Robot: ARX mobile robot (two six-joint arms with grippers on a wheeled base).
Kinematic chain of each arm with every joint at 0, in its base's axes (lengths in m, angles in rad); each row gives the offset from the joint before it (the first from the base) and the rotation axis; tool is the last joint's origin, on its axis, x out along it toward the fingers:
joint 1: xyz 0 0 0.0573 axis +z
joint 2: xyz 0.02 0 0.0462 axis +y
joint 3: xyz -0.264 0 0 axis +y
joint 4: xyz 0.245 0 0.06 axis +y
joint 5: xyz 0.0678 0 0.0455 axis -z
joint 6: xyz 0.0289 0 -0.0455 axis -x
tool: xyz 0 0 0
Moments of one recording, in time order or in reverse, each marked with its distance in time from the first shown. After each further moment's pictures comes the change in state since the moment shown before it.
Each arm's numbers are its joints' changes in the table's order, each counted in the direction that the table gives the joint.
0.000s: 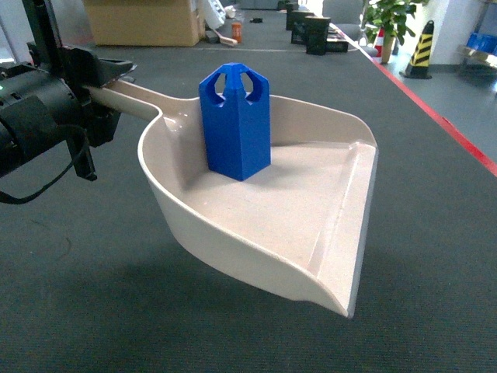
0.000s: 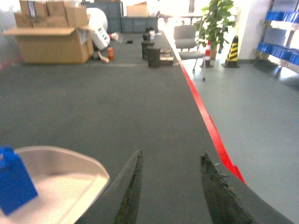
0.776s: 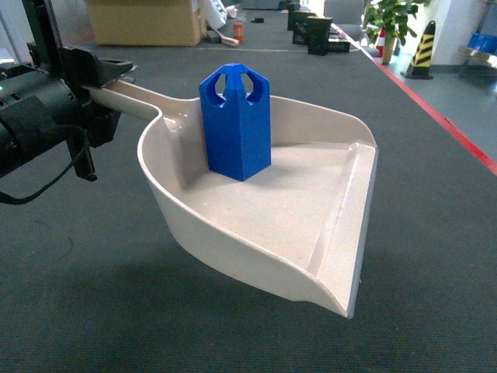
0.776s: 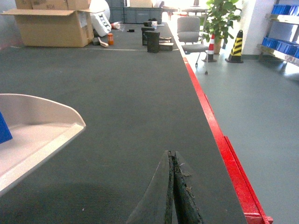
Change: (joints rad) left arm 0.000 0.000 0.000 0.000 0.002 0.000; right arm -0.252 -0.269 0.325 -0.034 -0.266 0.014
